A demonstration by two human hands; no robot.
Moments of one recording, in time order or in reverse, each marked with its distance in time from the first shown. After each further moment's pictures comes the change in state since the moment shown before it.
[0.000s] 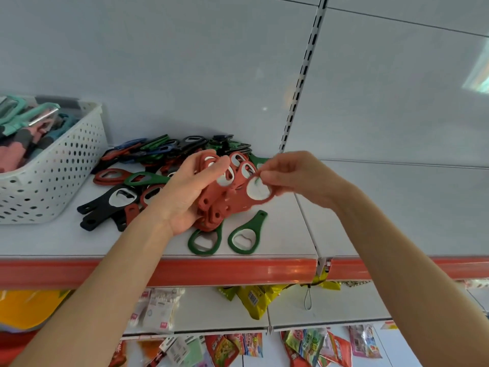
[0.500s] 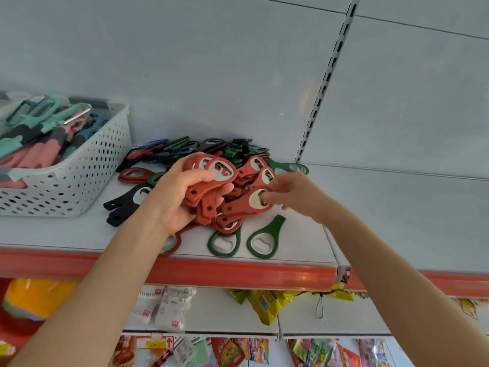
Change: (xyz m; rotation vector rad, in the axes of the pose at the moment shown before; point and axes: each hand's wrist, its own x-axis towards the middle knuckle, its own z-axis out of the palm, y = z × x) left_hand -0.008 0.010 -0.036 -0.119 0.050 0.025; right_hand 0.025 0.025 0.031 -0.326 0.074 0.123
